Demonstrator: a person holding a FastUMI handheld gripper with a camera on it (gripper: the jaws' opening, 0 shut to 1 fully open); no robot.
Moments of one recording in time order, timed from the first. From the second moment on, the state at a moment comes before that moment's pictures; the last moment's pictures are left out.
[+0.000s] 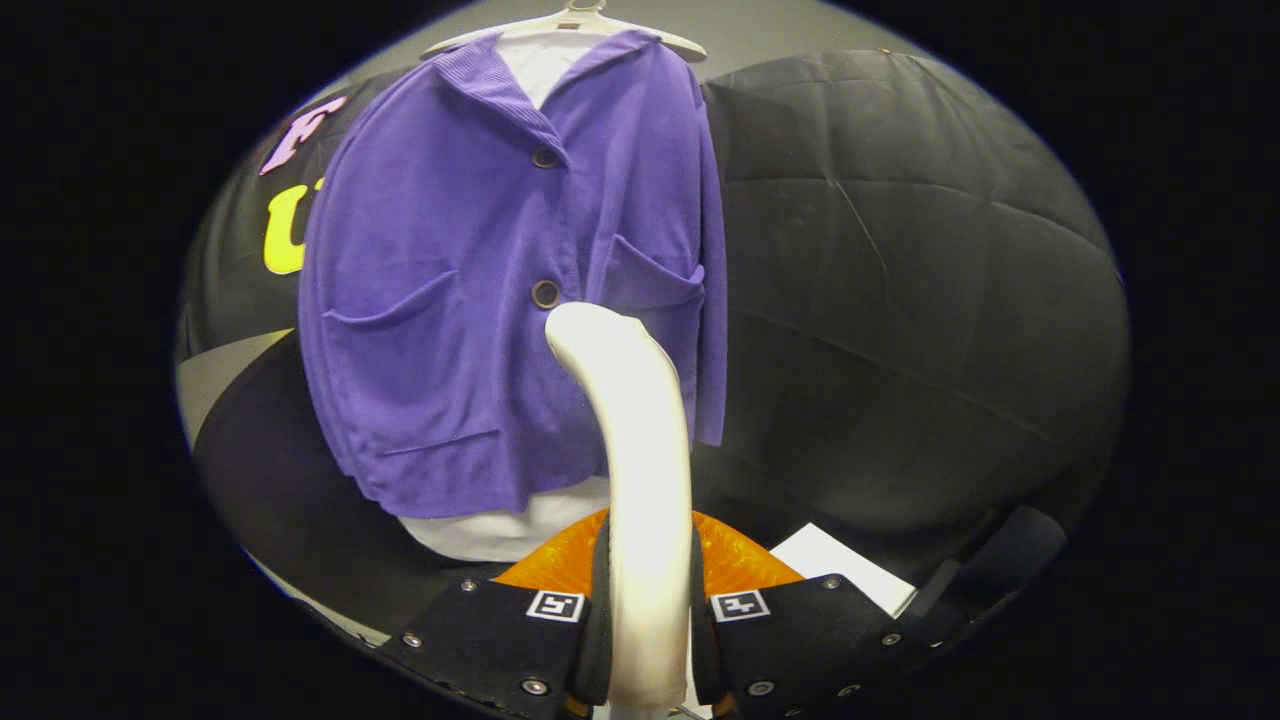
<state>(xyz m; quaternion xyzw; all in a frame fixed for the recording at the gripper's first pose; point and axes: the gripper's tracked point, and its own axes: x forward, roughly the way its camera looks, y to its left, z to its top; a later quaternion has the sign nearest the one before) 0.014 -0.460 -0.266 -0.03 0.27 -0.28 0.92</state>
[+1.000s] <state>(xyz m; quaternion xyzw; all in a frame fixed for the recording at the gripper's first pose) -0.027 -0.219 -0.130 -0.09 0.17 -0.07 0.98</state>
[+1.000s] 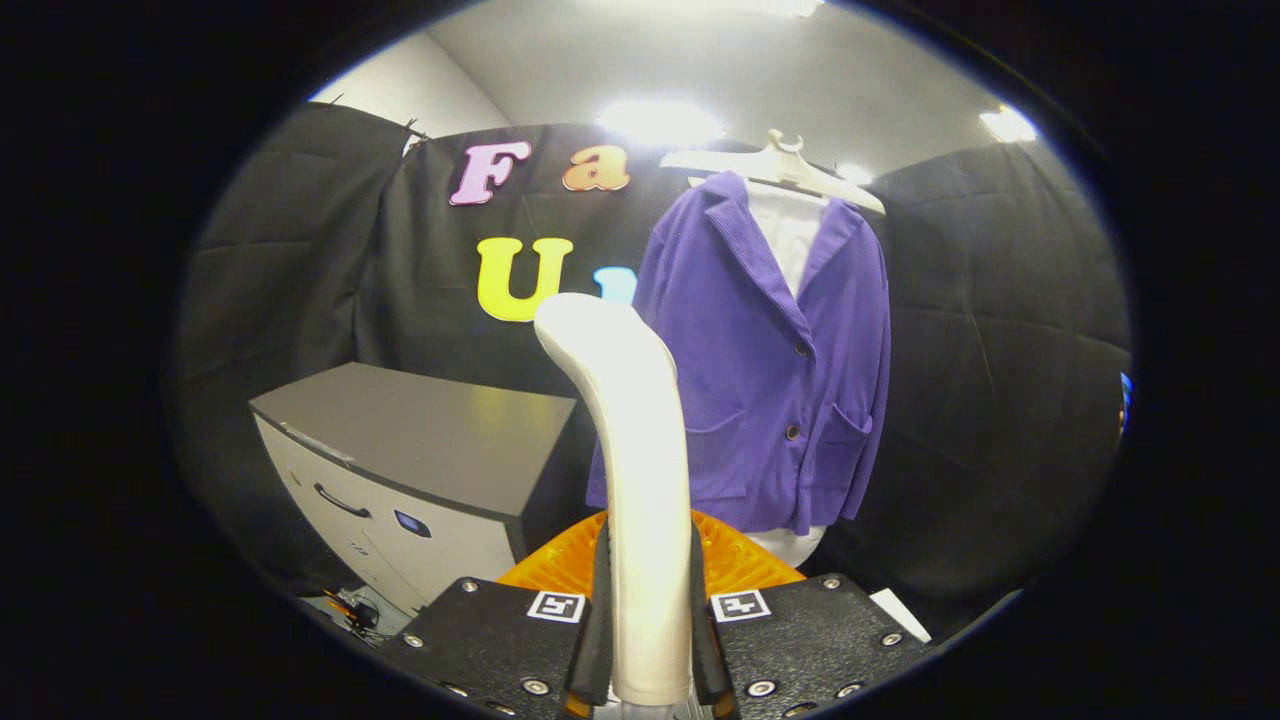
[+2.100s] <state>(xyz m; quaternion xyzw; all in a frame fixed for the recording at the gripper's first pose) -0.020 -0.040 -0.061 -0.08 0.11 -0.01 0.99</state>
